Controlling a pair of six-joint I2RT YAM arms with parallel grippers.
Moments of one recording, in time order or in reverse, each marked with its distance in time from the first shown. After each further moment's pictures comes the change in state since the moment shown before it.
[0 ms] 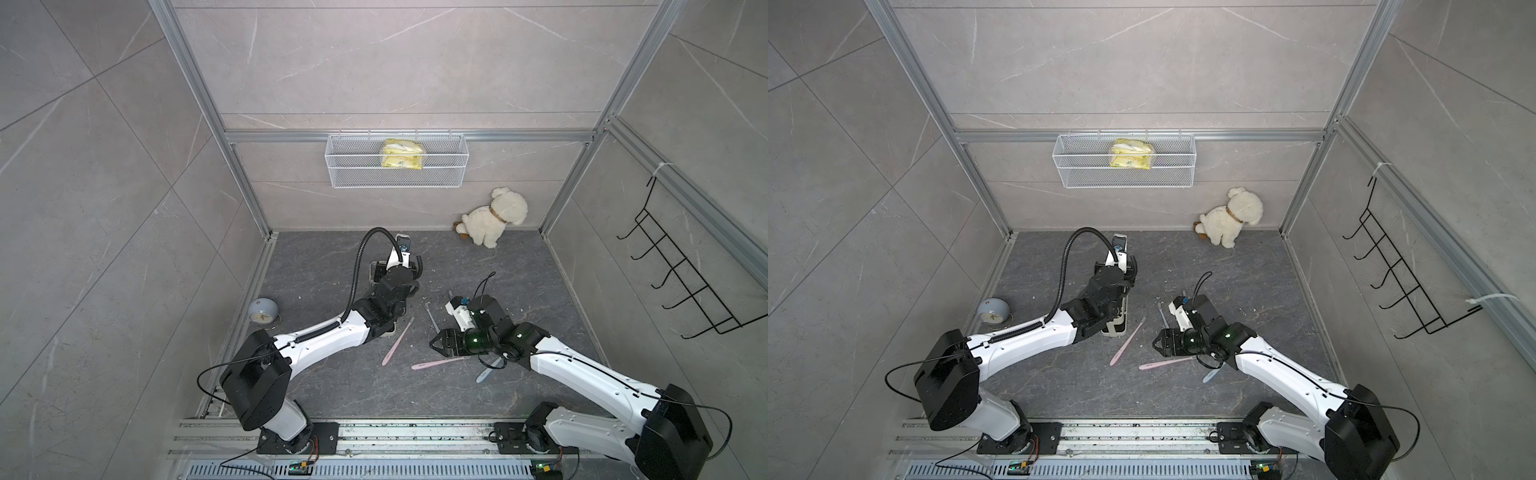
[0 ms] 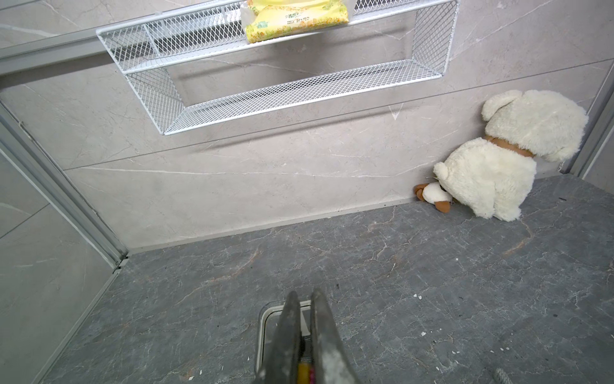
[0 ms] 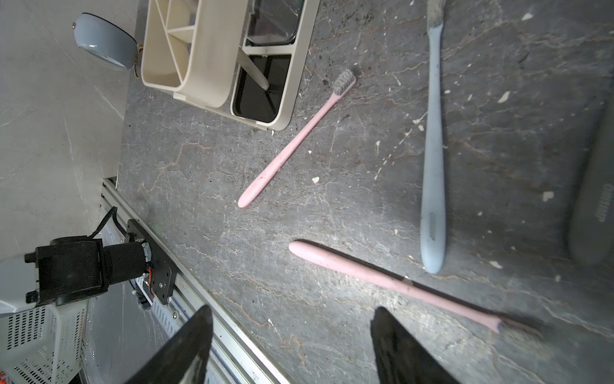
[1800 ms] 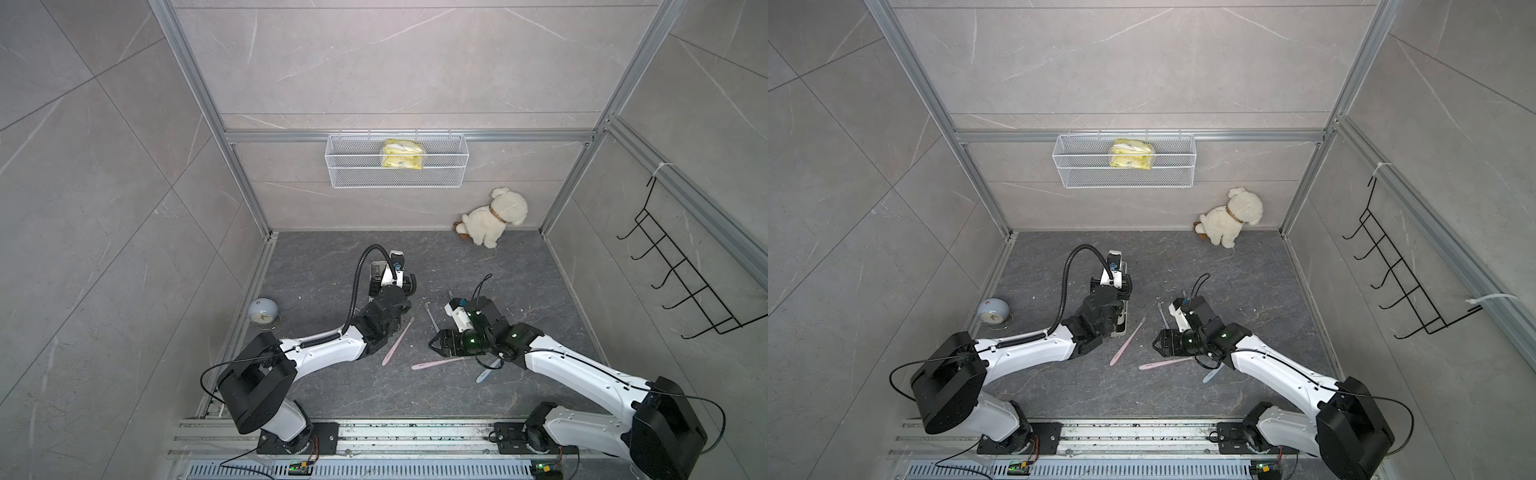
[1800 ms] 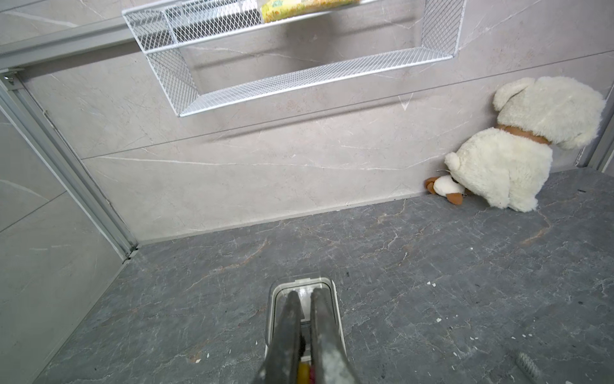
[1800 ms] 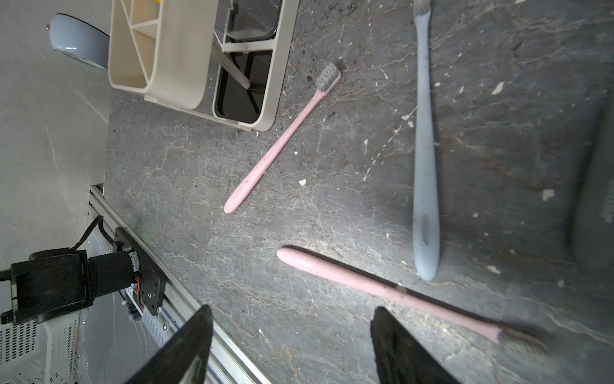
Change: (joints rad) left arm -0.022 -0.008 -0.213 0.257 -0.034 0.057; right arm 0.000 0.040 -0.020 0.046 0.015 0.019
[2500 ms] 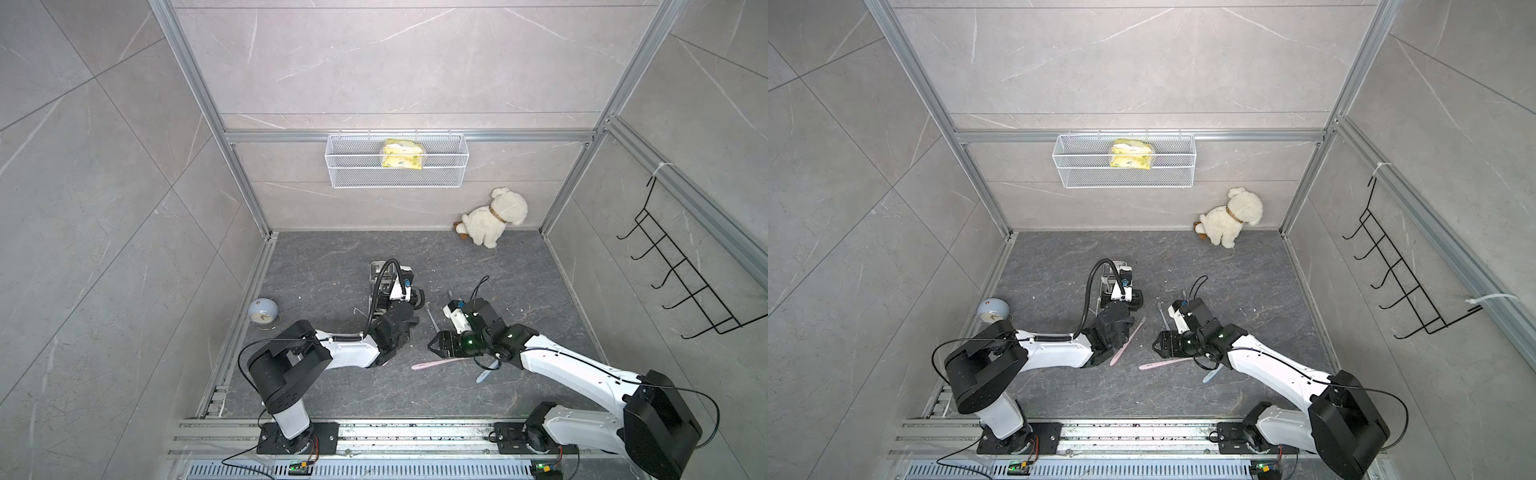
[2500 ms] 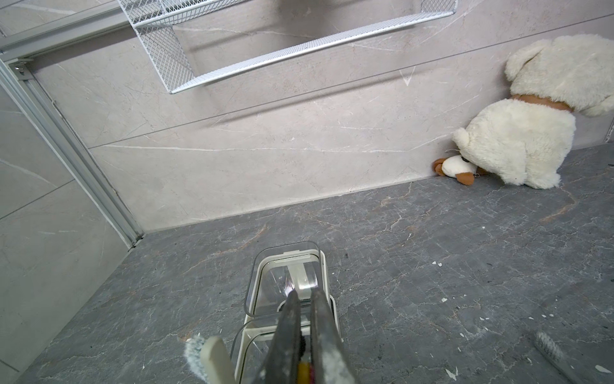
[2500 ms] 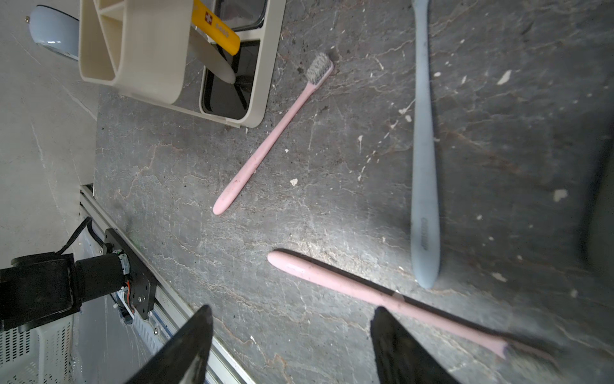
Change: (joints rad) left arm -0.056 0.163 -0.062 0.269 -0.106 0.060; right arm 0.000 0.040 -0.026 0.051 0.000 0.000
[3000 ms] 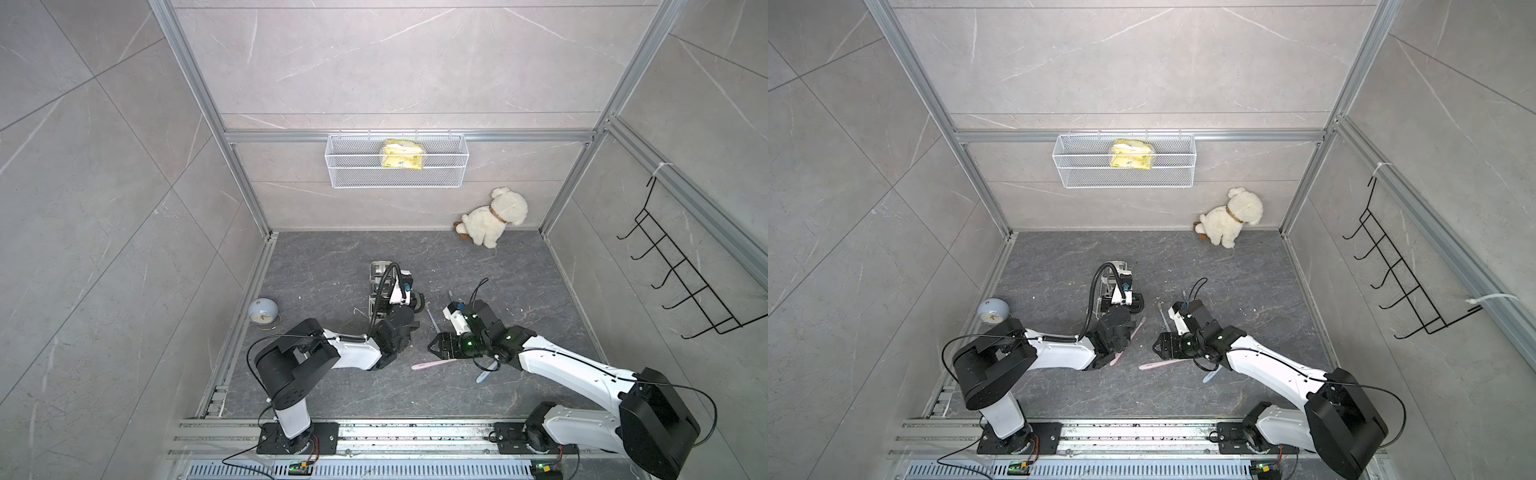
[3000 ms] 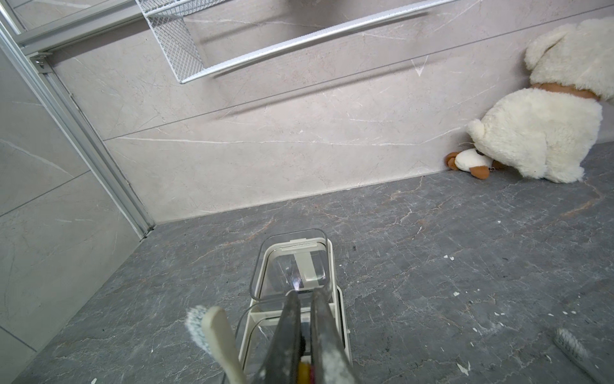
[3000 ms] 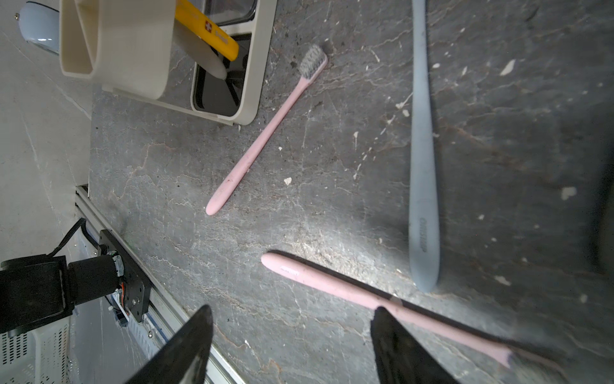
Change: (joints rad) left arm -0.021 0.056 -0.021 0.071 -0.054 0.025; right arm 0.000 0.008 -0.027 0.032 0.000 0.007
